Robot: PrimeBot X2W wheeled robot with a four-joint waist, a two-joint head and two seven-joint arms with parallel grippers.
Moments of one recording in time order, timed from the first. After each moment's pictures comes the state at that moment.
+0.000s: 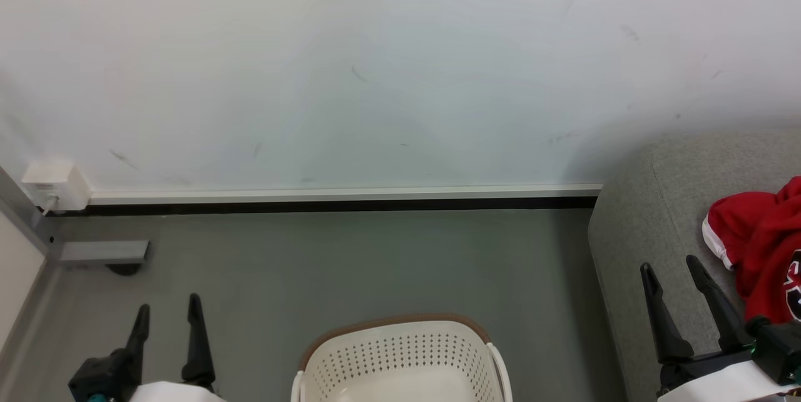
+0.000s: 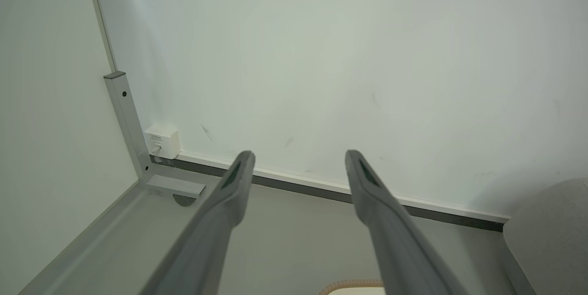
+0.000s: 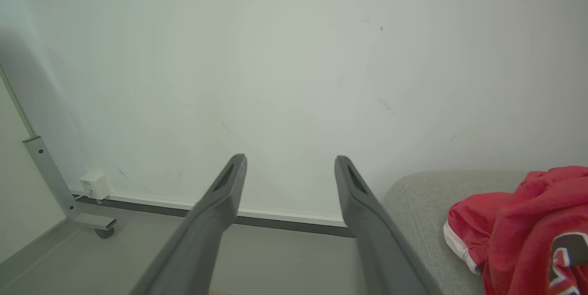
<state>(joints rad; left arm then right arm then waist) -0.06 0.11 0.04 0.26 -0.23 0.09 -0.26 -0.13 -0.24 0.19 0.23 0.42 0.13 -0.26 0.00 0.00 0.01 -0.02</state>
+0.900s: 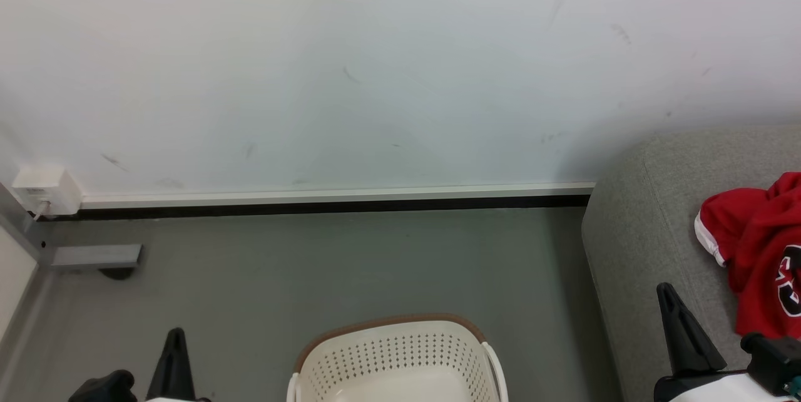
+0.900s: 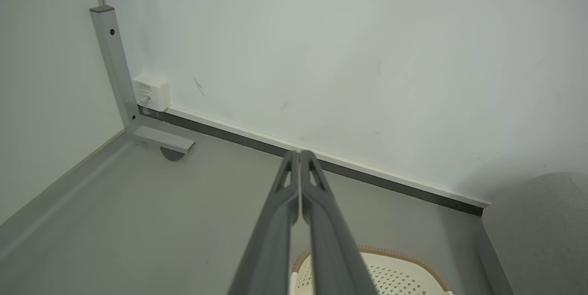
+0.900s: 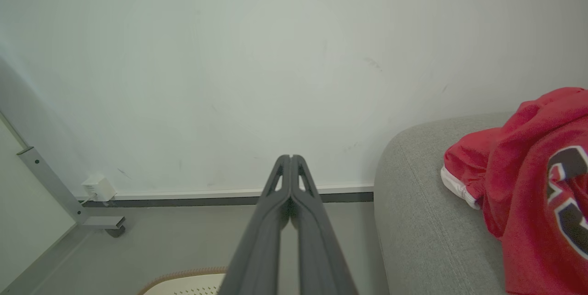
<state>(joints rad) -0.05 0.05 0.11 0.34 -0.25 0.01 -0.23 -0.10 -0.20 0.19 0.28 0.50 0.13 -0.24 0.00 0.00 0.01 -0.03</state>
